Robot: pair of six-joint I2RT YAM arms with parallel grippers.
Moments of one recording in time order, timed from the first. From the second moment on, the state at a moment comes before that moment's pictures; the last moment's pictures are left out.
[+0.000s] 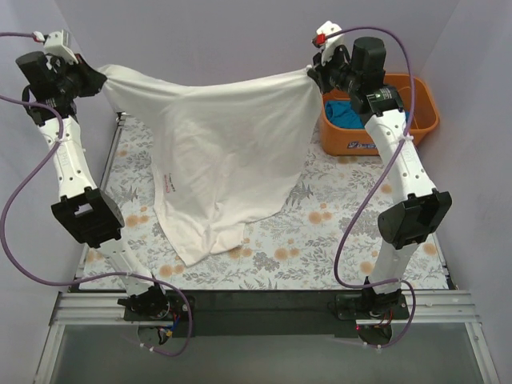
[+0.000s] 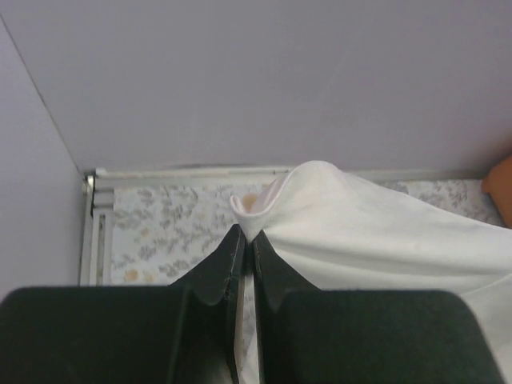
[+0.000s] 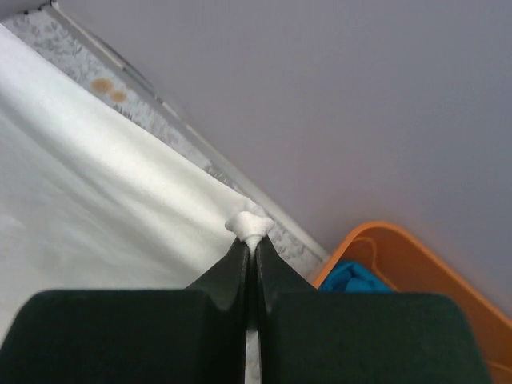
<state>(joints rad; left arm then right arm) 0.43 1.94 2.14 -0.50 0.60 -0.07 0.28 1.84 2.06 -0.47 -0.39 -0.34</state>
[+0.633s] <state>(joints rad) 0.43 1.16 1.69 0.33 0.34 -0.17 0.27 1.06 1.63 0.10 -0.29 -0.39</state>
